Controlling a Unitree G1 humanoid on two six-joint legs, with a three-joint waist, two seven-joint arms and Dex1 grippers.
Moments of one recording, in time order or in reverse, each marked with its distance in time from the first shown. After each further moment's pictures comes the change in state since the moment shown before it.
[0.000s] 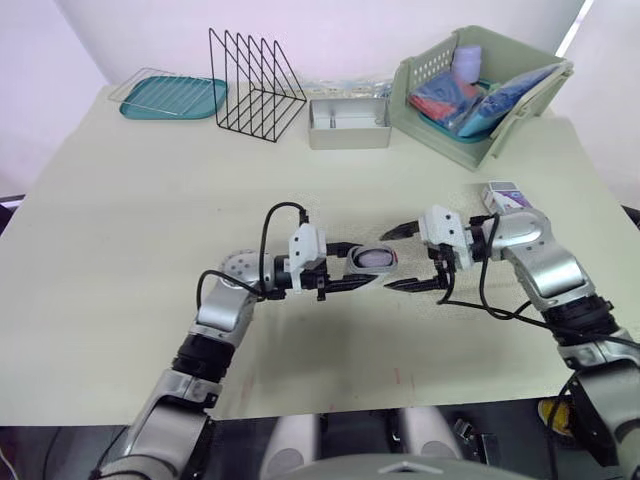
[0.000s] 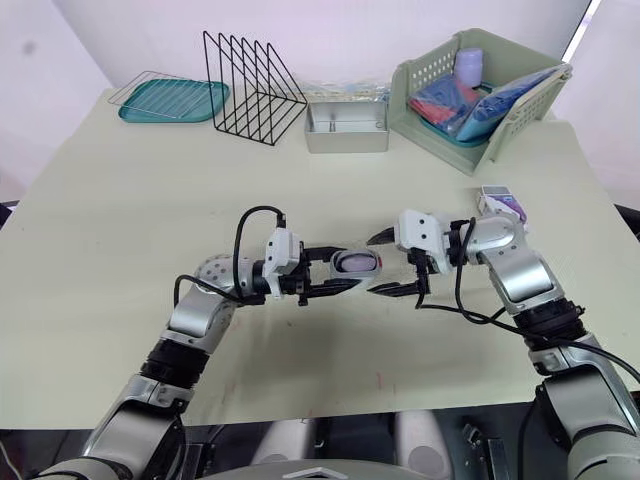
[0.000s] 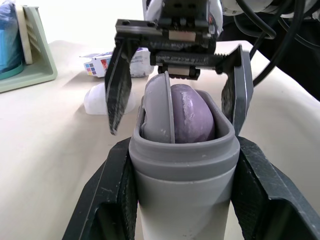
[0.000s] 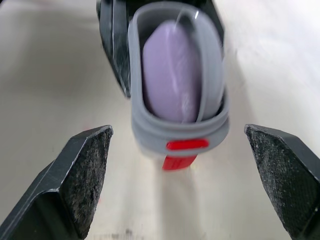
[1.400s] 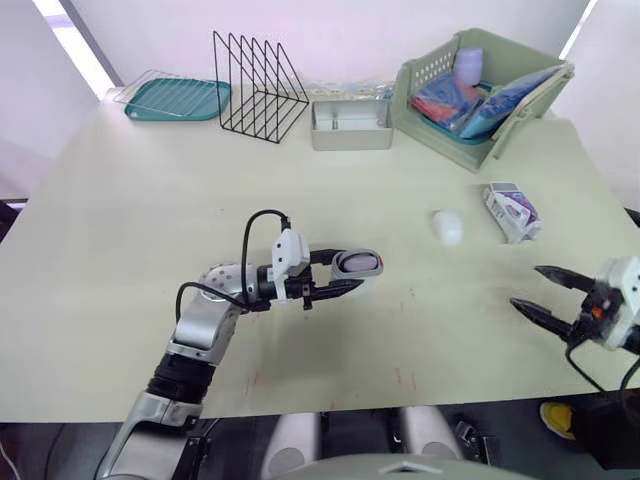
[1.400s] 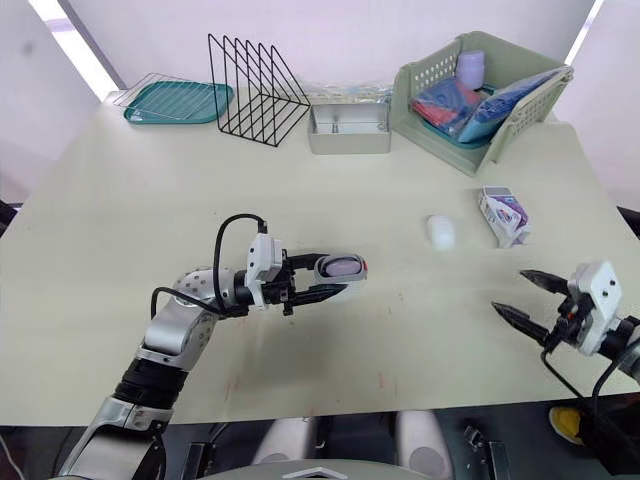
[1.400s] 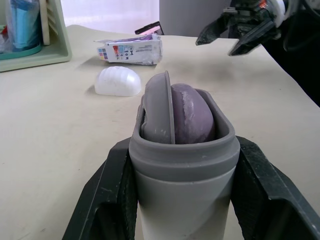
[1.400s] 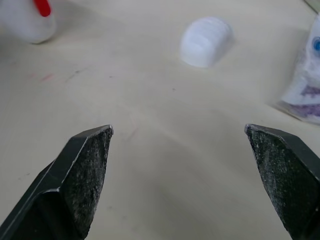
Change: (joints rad) left arm 0.104 0.056 0.046 -0.148 -0.056 0.129 0.047; right arm 0.758 -0.199 -0.706 -0.259 0.341 0.209 -0.344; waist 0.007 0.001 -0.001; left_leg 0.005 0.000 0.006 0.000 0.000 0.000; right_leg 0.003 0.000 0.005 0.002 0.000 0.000
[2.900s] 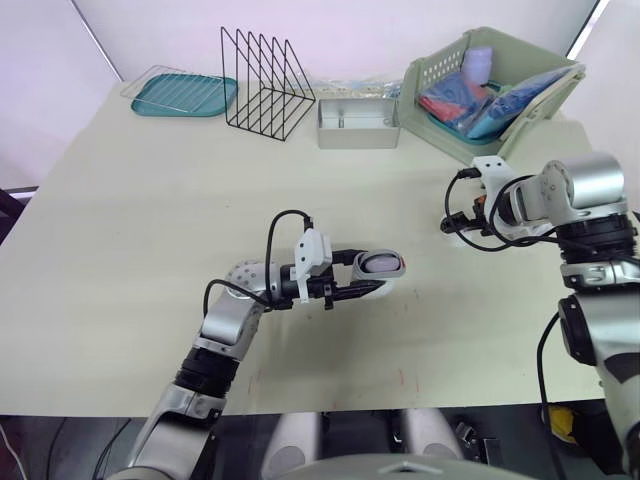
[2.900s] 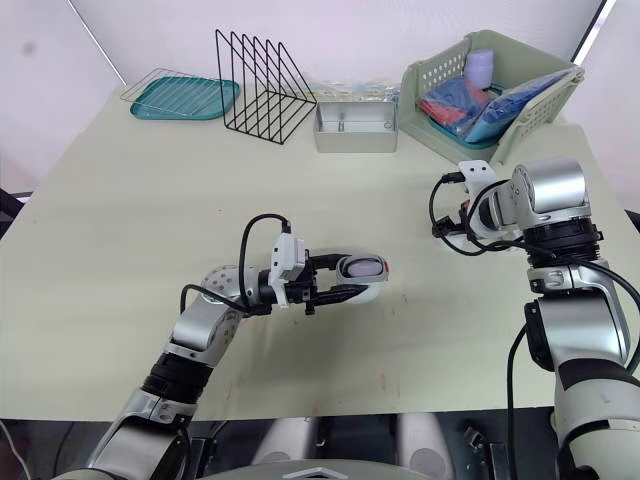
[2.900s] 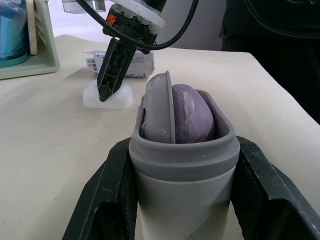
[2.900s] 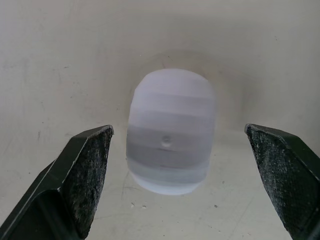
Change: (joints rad) left arm -0.041 -0.099 -0.050 0.044 0.034 -0.019 0.009; right arm -1.169 0.223 0.540 0.526 -0.227 1.151 -0.569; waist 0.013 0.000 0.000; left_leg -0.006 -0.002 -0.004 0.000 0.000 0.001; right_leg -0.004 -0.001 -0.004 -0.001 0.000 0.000
